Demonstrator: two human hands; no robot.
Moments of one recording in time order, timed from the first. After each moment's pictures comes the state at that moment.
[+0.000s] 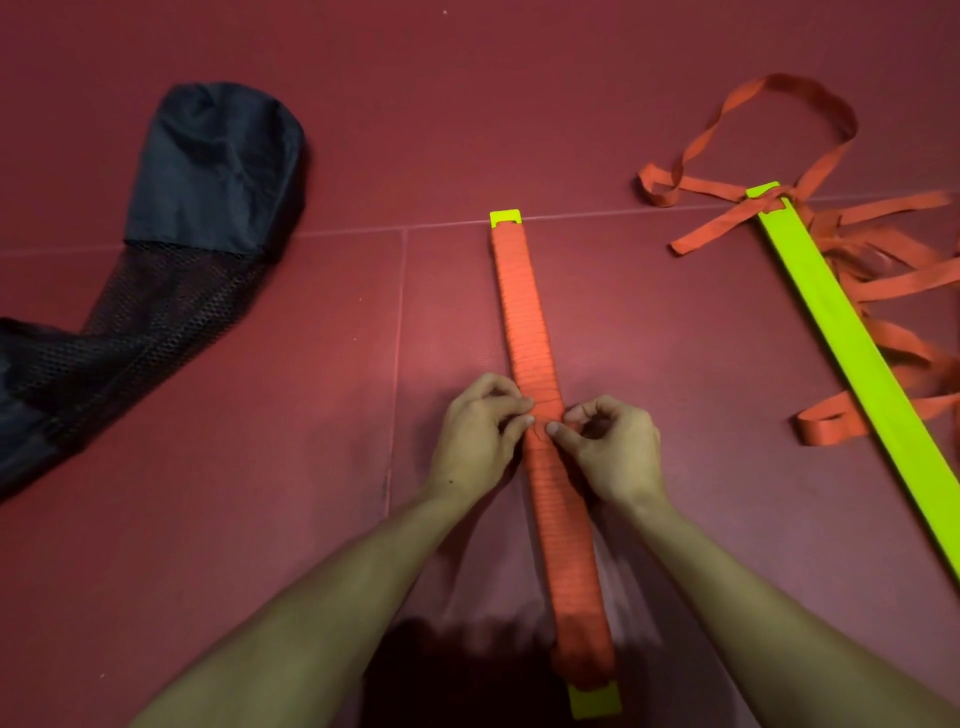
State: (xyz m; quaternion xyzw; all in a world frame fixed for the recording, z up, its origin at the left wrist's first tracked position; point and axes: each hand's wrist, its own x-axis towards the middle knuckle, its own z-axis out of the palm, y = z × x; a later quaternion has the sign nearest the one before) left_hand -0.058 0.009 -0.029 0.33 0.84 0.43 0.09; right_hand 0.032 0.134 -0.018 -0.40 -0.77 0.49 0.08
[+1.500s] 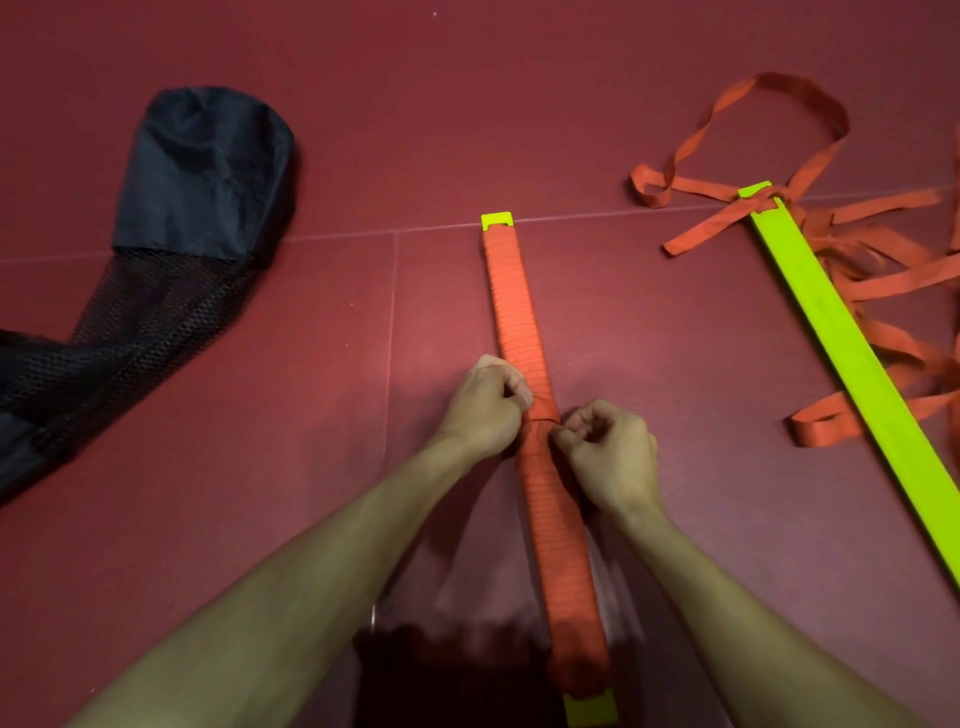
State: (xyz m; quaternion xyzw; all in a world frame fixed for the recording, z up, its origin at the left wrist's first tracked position) left_hand -0.083 0.038 -0.010 0.20 0.85 0.39 0.28; right_hand 0.034 0.133 -0.015 -0.42 -0.77 0.48 0.08
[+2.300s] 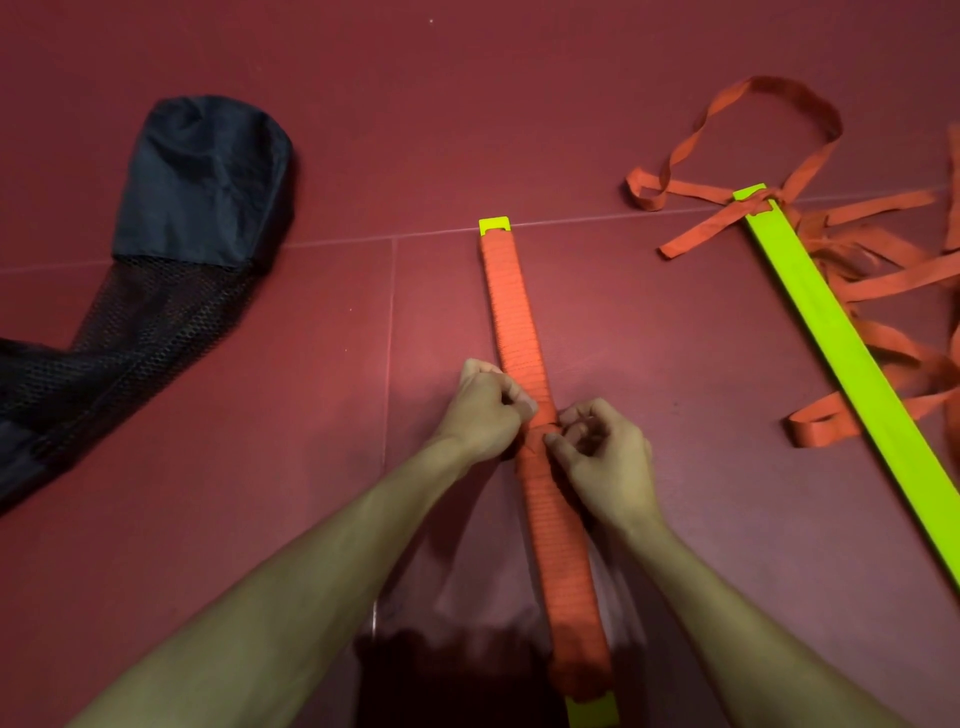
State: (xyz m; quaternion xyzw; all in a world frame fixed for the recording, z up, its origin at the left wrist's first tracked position) left_hand -0.082 0.037 0.000 0.19 0.86 0.36 0.31; right_hand 0.040 0.131 -0.023 -0.35 -0.78 0.51 0.11
